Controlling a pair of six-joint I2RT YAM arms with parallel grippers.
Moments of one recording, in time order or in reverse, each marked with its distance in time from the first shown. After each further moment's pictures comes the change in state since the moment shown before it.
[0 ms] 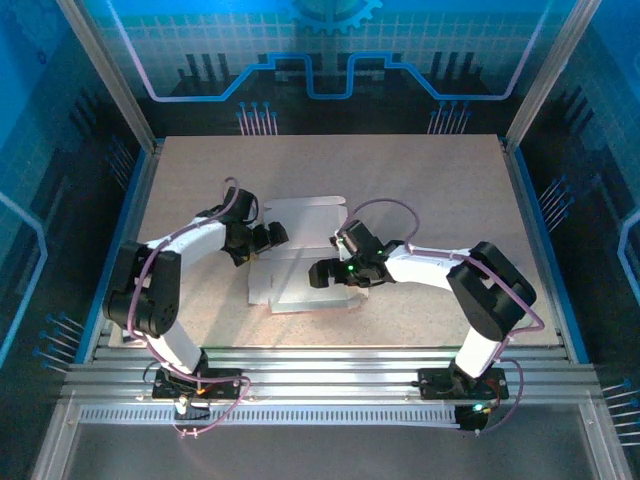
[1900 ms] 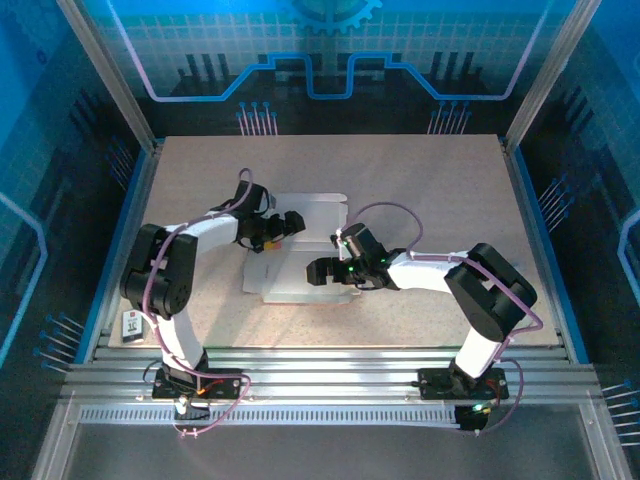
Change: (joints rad) left arm -0.034 0.145 0.073 0.221 0.169 0.017; right arm 0.000 -0.002 -0.090 0.229 -0.004 0.040
